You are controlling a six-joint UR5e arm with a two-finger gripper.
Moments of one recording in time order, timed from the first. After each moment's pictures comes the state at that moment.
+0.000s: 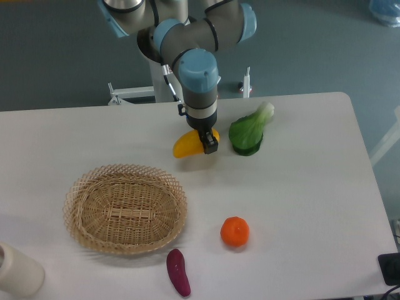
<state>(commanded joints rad) 2.38 -1.70 -2.19 -0.81 1.68 1.60</state>
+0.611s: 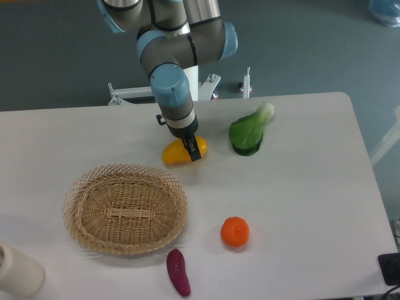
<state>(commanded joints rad) 2.33 -1.73 -2.16 -0.81 1.62 1.54</state>
